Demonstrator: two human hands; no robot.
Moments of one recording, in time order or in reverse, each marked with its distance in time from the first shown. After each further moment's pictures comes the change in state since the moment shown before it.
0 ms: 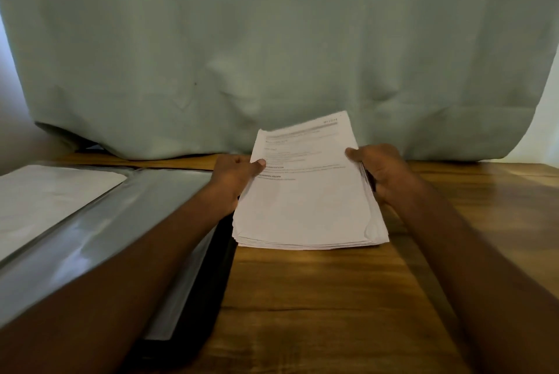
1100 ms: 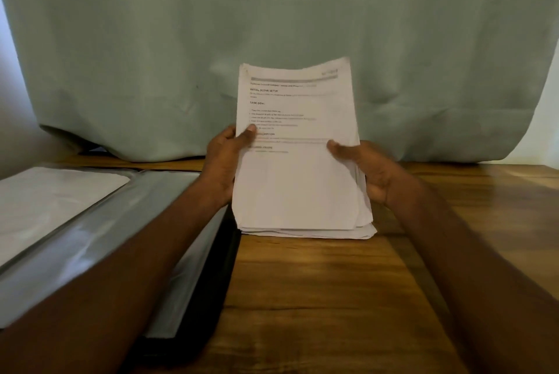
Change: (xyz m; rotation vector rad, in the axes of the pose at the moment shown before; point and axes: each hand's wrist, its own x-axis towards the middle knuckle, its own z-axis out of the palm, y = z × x) left_hand -0.013 0.033 -0.004 -0.480 -0.174 0.189; right_hand -0.017 -0.002 0.004 0.160 -0.394 -0.079
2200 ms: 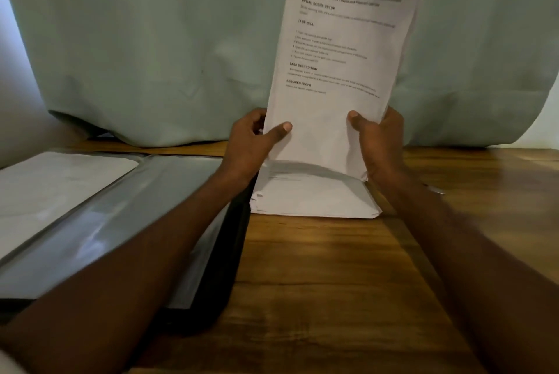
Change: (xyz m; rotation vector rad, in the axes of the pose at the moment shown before) left_hand -0.010 -0.013 0.007 0.518 -0.050 0.301; right_hand -0.016 -0.003 0.028 -0.060 0.424 -0.474
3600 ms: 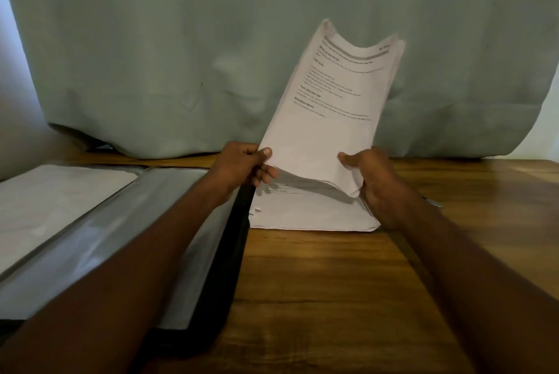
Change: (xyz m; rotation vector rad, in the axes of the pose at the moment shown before) left_hand 0.011 -0.006 -0.023 0.033 -0.182 -0.349; right_hand 0.015 0.028 -0.009 -0.043 -0.107 0.515
